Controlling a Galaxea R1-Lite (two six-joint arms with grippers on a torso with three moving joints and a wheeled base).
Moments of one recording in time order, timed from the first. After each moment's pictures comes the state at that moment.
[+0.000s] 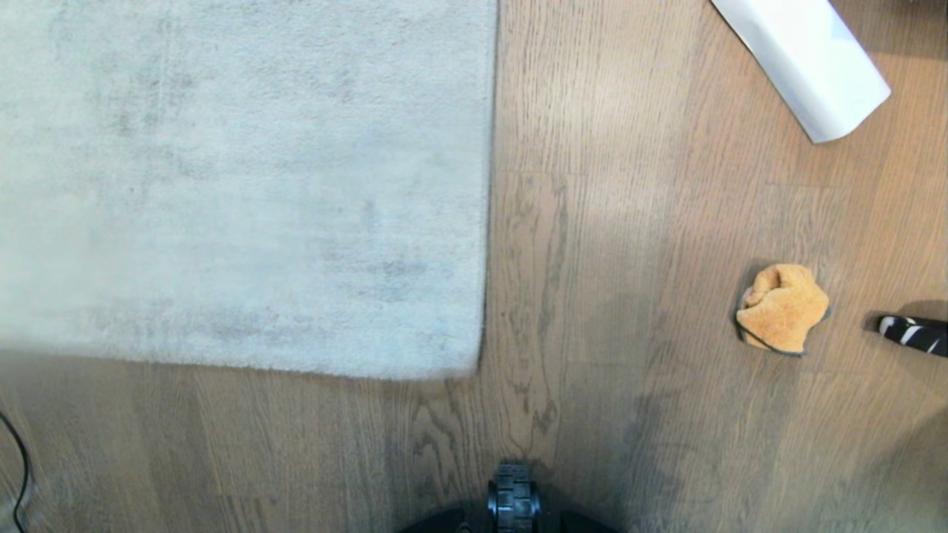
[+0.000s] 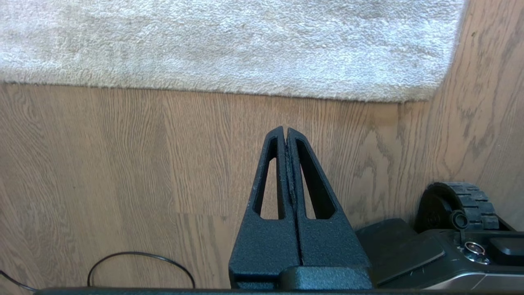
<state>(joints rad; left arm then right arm) 0.00 0.00 0.00 0.00 0.02 -0.01 -0.01 0.00 0.00 -0.05 0.01 -0.05</state>
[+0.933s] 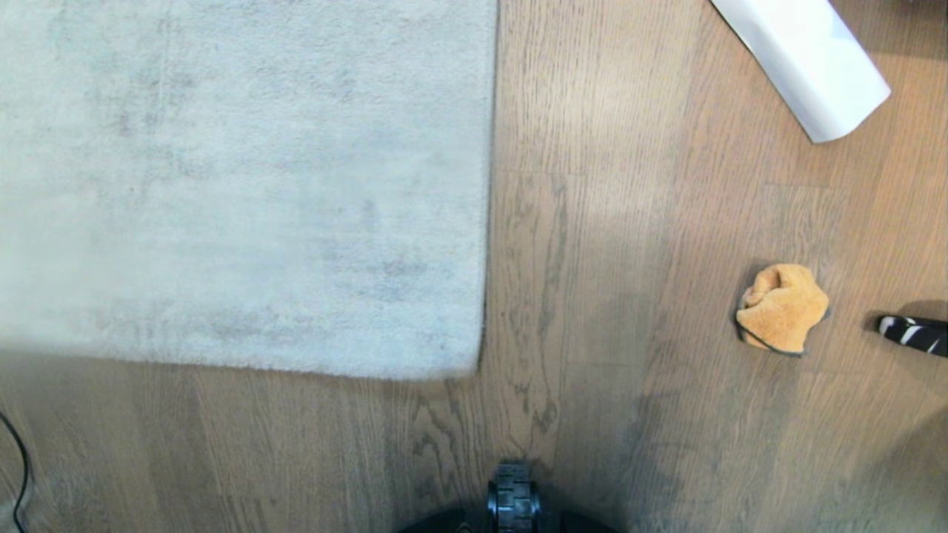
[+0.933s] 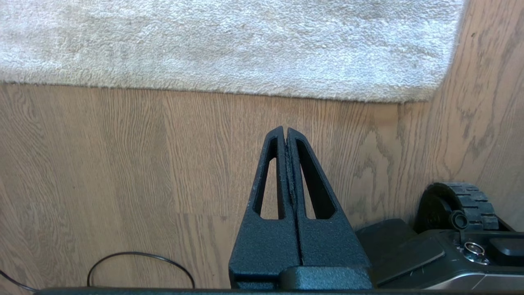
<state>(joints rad) 0.00 0.00 0.00 0.00 0.02 -0.01 -0.01 0.00 0.00 -0.05 0.01 -0.05</state>
